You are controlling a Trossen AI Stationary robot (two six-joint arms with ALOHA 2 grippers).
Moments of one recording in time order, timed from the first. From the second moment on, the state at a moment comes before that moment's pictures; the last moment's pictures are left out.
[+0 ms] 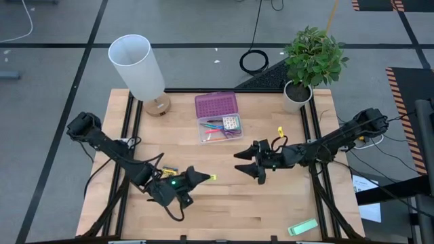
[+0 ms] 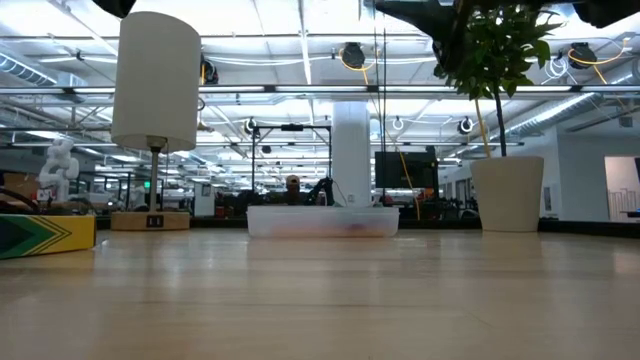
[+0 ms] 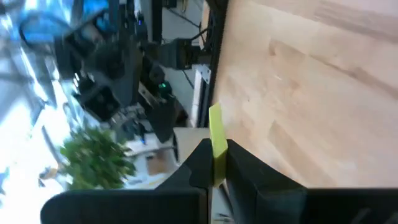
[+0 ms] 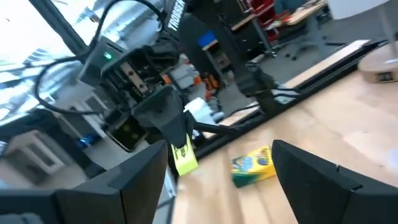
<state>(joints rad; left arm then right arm) -0.63 1.52 1.04 0.00 -0.81 1.17 0.36 1.31 0.56 0.77 0.33 0.61</state>
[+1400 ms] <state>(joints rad) -0.59 1.61 1.00 0.24 -1.03 1.92 0.30 1.74 0.66 1.22 0.21 0.82</state>
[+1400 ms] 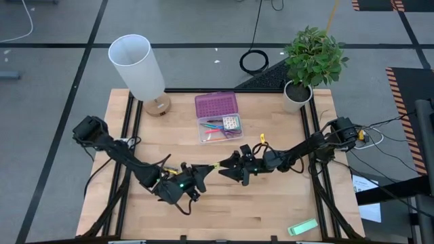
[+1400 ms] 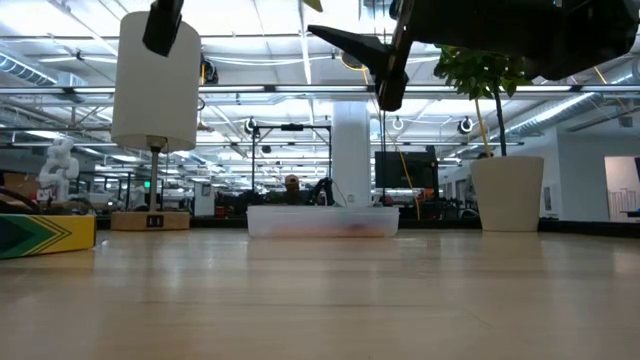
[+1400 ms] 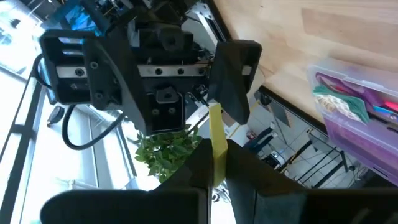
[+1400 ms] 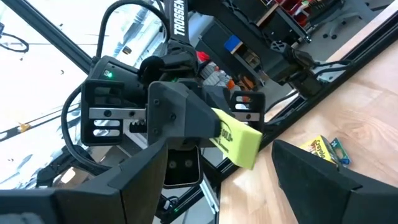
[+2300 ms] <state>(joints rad) -0.54 1.61 1.00 0.24 -0.97 1.92 0.30 1.74 0.66 1.22 0.21 0.80</state>
